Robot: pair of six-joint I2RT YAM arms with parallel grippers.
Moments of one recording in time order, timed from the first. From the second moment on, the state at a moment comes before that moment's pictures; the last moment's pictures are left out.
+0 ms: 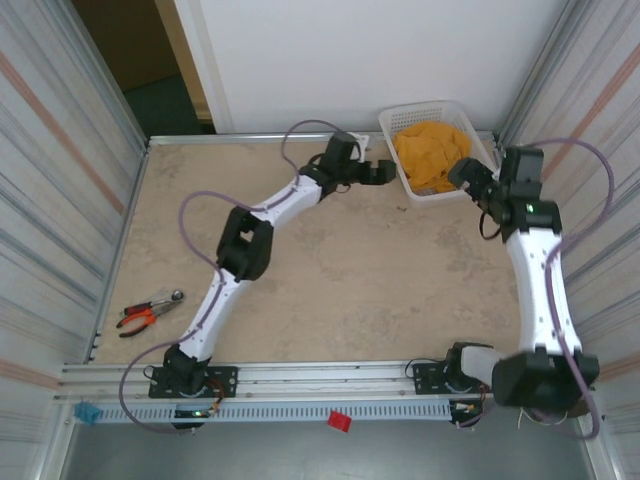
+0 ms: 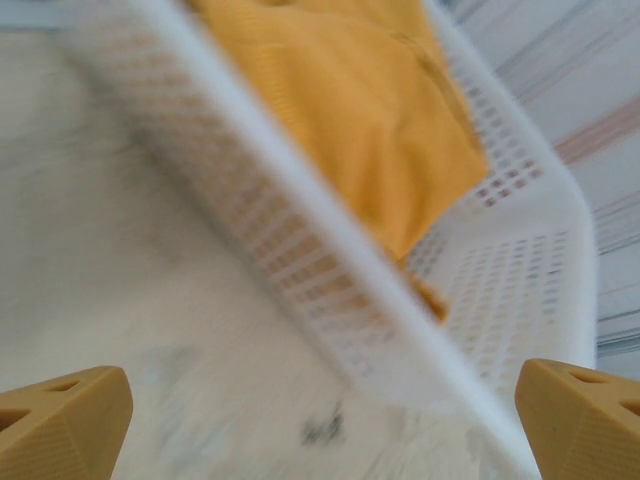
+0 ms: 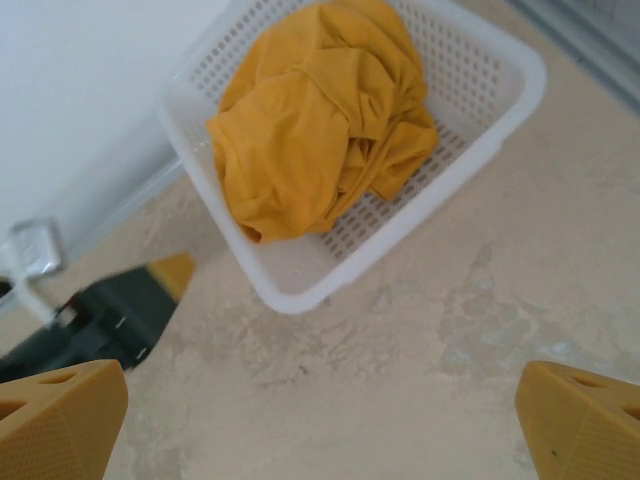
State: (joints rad) left arm -0.61 2.50 2.19 -0.17 0.37 -0.50; right arm -0.09 1.25 1.31 -0.75 -0.06 0.57
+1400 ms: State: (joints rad) left arm -0.56 1.68 1.33 -0.18 0.32 -0.50; right arm -0.15 2.32 2.03 -0.89 0.11 0.85
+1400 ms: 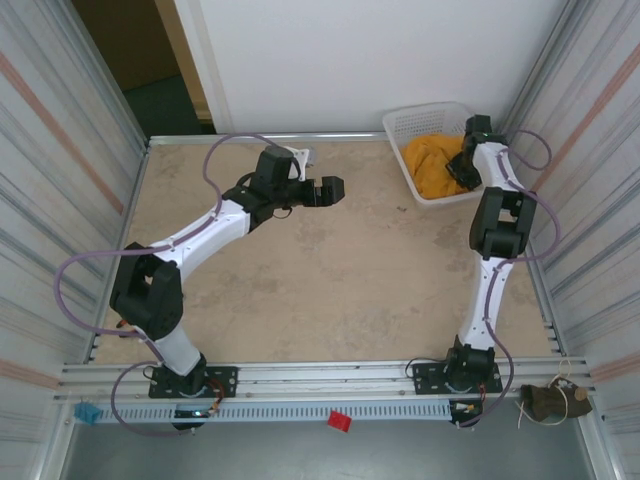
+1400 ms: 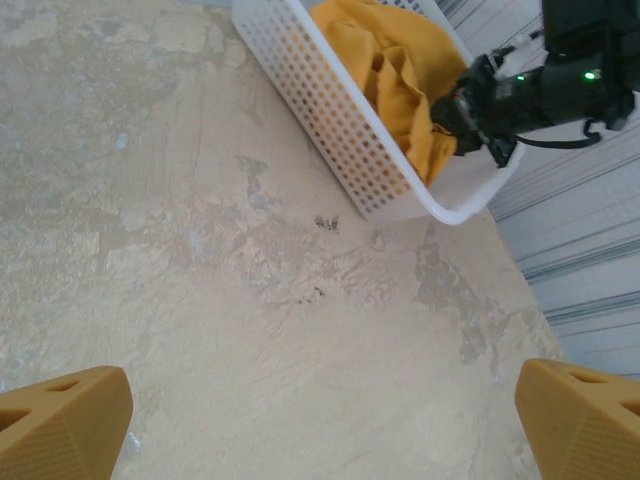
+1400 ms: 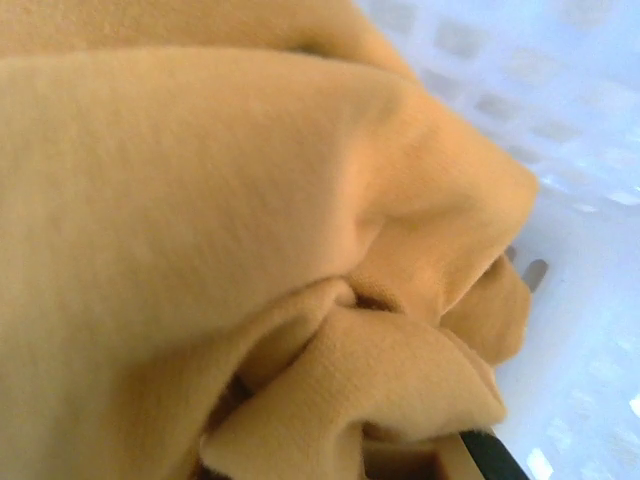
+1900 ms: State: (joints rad) left arm -0.56 1.68 1.32 -0.16 0.33 -0.50; right arm -0.26 2.09 1.69 -0.74 0.12 0.93
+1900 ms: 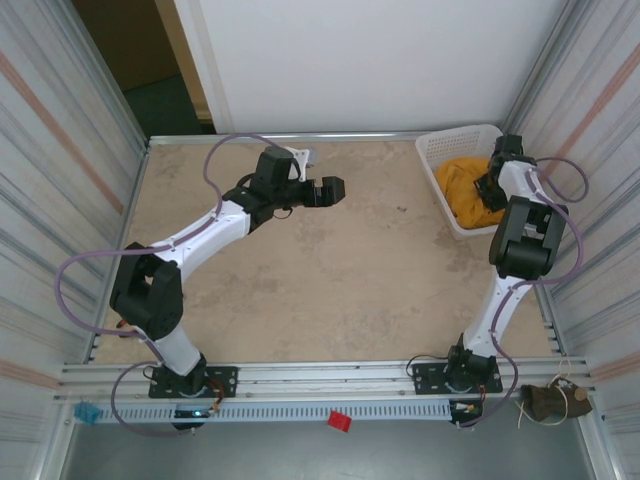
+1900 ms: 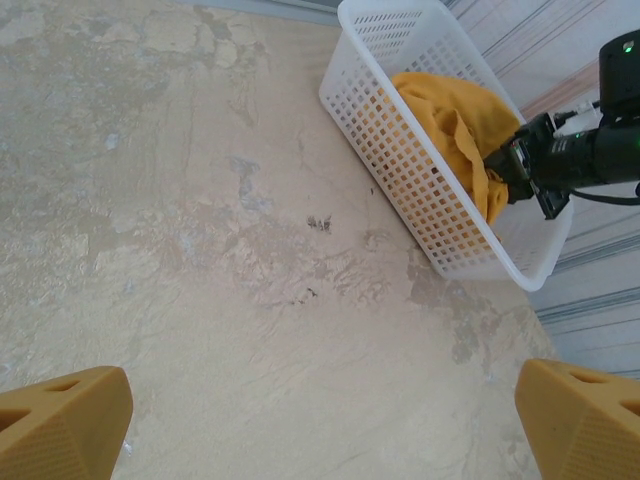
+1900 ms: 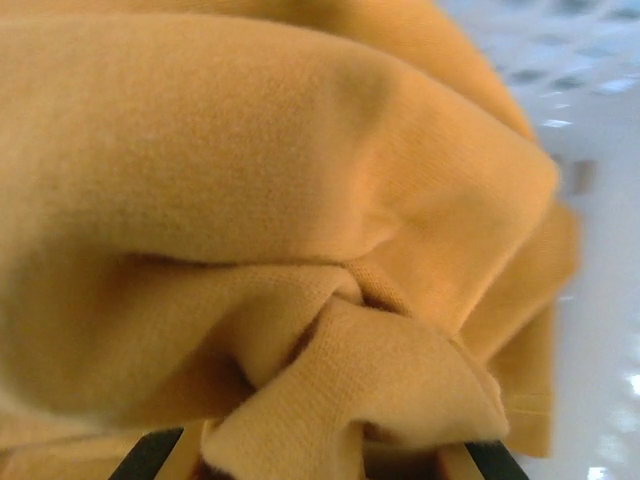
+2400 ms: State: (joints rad) left arm -0.52 1.62 1.29 -0.19 0.32 -0.48; right arm -0.09 1.95 1.90 -0.50 -0.35 0.70
